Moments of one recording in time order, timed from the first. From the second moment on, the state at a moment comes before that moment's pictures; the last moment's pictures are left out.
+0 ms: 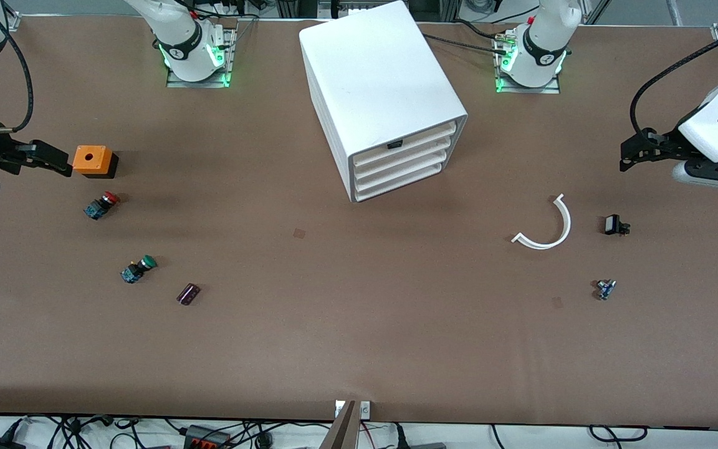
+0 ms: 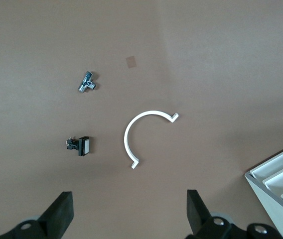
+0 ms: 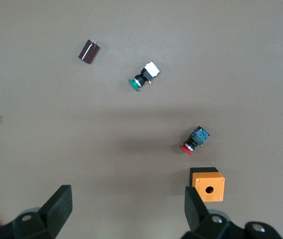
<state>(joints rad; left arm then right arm) 0.01 -0.01 -0.03 -1.71 0.01 1.68 0.12 -0.04 0.06 -0.01 -1.64 -0.02 1.64 -0.01</state>
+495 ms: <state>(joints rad) 0.01 -0.01 -0.04 -1.71 0.01 1.68 0.12 -0.04 0.06 -0.01 -1.64 -0.02 1.64 -0.01</state>
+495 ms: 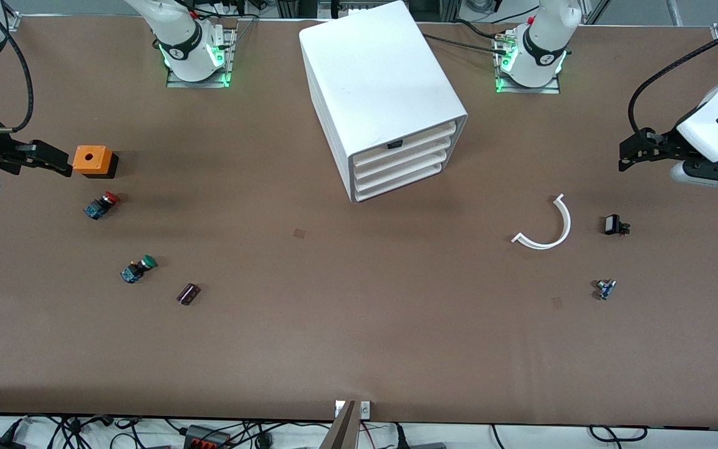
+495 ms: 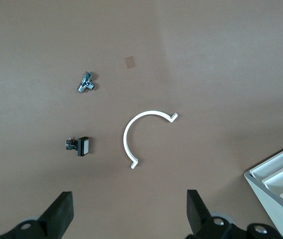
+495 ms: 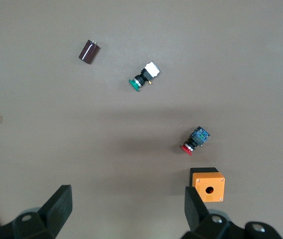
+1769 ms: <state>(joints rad) -0.02 0.37 -0.09 -1.64 -0.66 1.35 0.42 0.14 0.13 0.01 -1.64 -0.01 1.69 -0.01</state>
